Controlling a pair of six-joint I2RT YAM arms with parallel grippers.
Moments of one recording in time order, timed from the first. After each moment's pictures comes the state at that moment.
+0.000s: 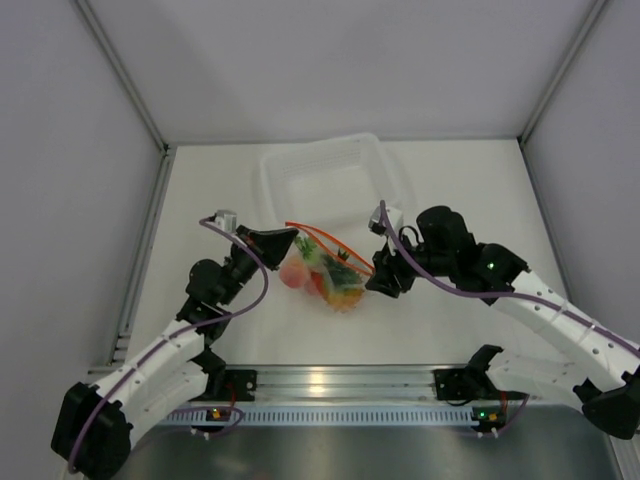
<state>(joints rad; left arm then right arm) -0.50 0.79 0.34 0.67 0.15 -0.65 0.77 1.01 1.03 -0.65 -0.39 -0.04</state>
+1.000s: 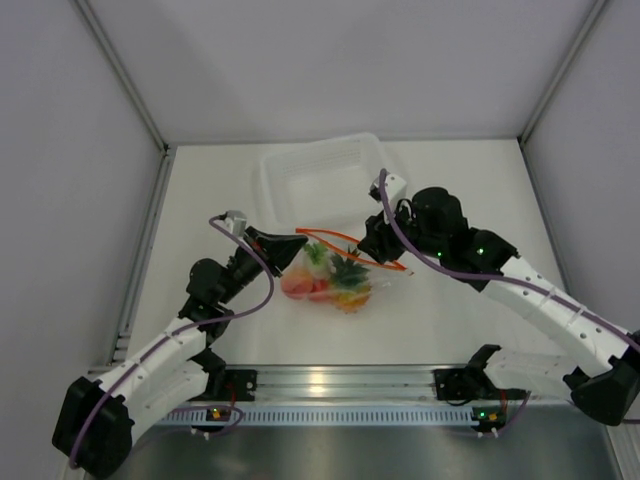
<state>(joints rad) -0.50 0.83 0.34 0.75 0.35 -0.60 0.76 1.10 1.12 -0.48 -0.15 0.04</state>
